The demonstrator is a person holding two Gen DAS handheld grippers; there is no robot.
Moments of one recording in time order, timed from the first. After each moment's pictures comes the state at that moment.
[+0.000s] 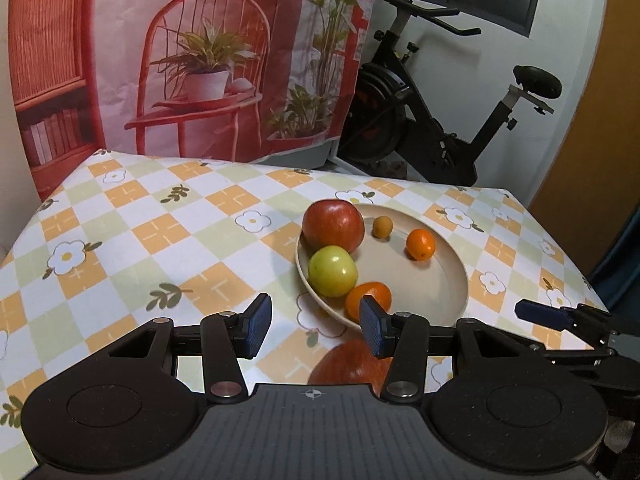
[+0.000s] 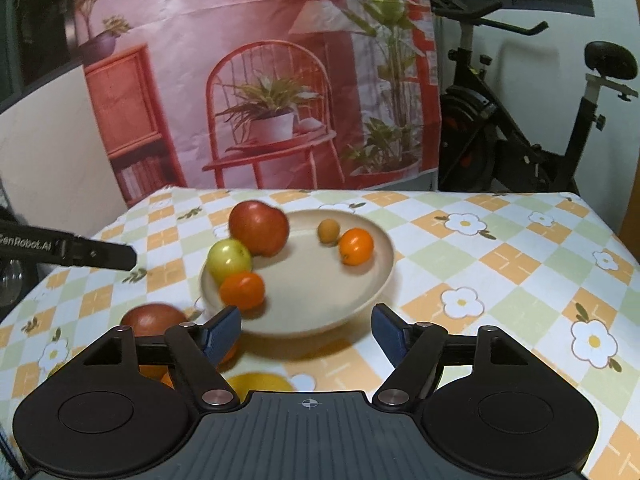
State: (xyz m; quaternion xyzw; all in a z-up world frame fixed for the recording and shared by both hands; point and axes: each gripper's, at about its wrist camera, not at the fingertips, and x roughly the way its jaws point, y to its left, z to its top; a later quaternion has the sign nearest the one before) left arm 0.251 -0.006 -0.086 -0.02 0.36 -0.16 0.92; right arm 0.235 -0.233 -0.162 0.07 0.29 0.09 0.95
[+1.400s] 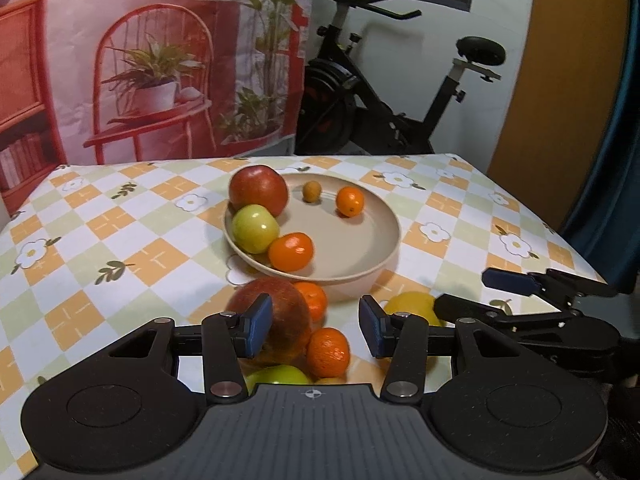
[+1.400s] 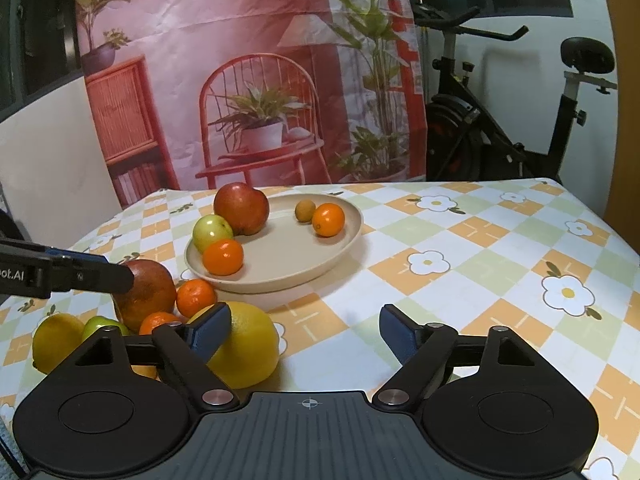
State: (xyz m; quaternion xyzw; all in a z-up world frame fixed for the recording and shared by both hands) left arm 0.192 -0.046 -0.103 0.03 0.34 -0.22 0.92; right arm 0.191 -0.261 -0.191 0.09 0.26 0.08 0.96
